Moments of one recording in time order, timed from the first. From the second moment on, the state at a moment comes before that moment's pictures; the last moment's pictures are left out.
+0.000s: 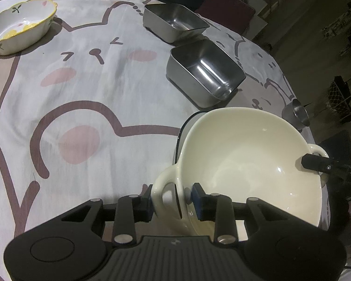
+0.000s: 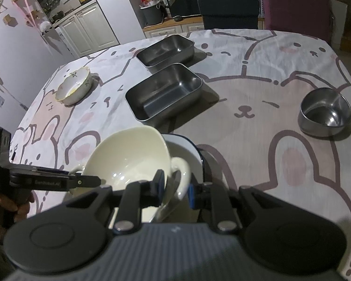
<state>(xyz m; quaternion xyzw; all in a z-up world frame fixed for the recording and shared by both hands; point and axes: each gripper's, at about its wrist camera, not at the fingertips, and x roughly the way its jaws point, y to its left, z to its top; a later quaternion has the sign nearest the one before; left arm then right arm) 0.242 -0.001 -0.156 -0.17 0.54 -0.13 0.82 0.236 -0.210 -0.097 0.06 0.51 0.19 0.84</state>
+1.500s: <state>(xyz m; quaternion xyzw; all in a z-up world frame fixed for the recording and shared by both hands) 0.239 -0.011 -0.152 -0.12 0.53 -0.14 0.83 0.243 -0.206 -0.111 0.01 0.54 0.16 0.83</state>
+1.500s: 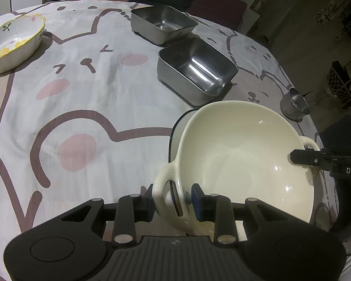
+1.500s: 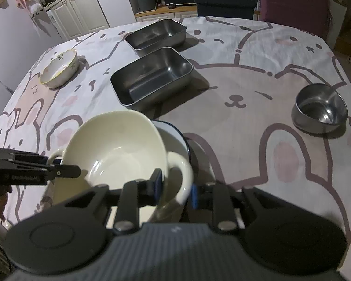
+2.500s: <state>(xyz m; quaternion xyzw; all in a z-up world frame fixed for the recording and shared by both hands) 0.238 -0.016 -0.148 -0.10 0.53 -0.15 0.83 0.253 -0.216 -0.129 0.06 0.57 0.16 0.80</state>
